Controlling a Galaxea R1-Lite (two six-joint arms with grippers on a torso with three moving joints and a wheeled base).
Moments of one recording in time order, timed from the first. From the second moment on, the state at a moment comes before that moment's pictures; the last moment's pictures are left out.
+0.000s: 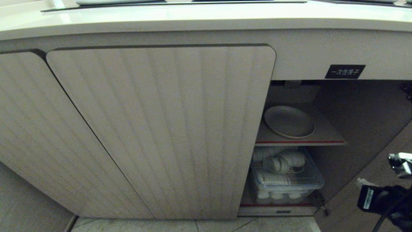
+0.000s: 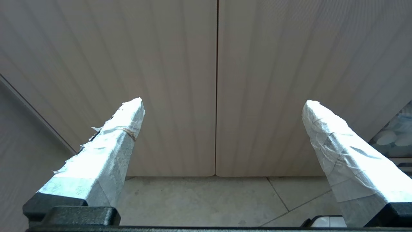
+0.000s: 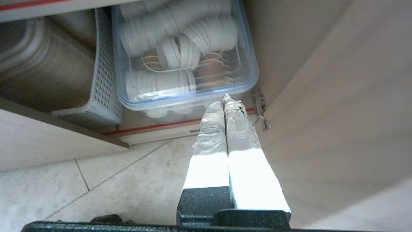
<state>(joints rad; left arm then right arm) 0.00 0.00 0.00 0.00 0.00 0.00 0.18 1.37 -0.08 -0.87 -0.31 0.20</state>
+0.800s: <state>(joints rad) 0.00 0.00 0.00 0.00 0.00 0.00 0.12 1.23 0.00 -0.80 -0.30 0.20</state>
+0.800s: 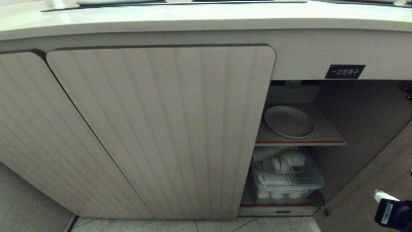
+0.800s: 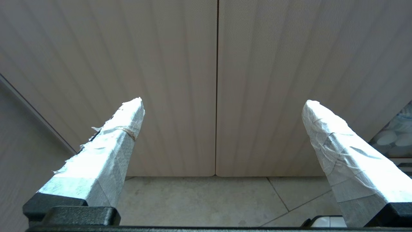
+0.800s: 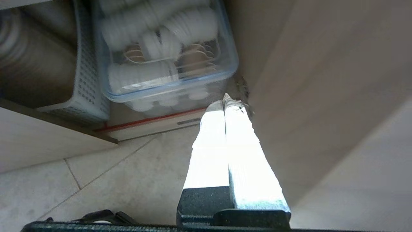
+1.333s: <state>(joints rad) 0.00 0.00 0.00 0.00 0.00 0.00 0.03 0.99 0.00 -0.51 -0.23 0.14</state>
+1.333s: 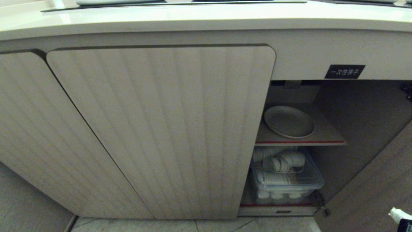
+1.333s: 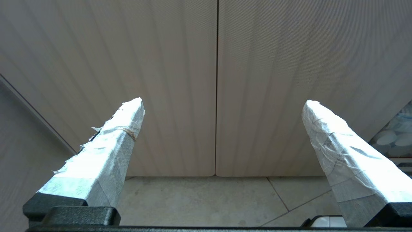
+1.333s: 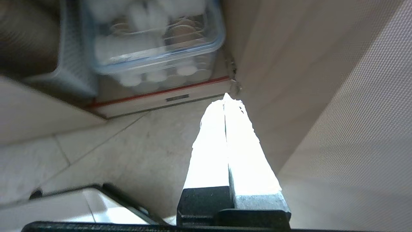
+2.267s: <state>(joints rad) 0.00 0.00 0.00 0.00 0.00 0.00 0.02 0.24 0.00 -0.03 -0.04 -0.04</state>
